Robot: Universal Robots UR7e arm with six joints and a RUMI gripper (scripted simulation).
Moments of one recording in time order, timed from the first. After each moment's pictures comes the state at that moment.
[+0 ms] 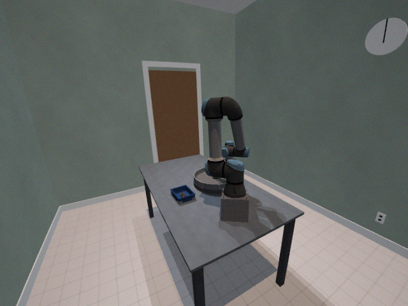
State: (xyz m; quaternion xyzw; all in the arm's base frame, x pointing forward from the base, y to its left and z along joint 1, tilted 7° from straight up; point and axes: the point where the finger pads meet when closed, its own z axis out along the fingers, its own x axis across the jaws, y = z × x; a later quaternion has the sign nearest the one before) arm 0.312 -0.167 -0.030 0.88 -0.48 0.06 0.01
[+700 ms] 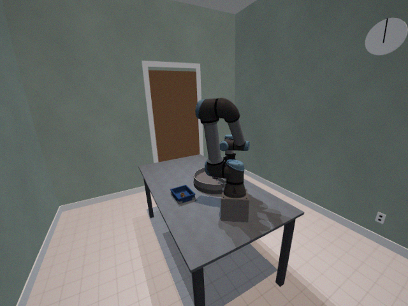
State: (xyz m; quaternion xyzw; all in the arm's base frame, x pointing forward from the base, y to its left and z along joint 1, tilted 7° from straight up) arm 0.309 -0.164 0.022 0.88 -0.47 0.06 0.01
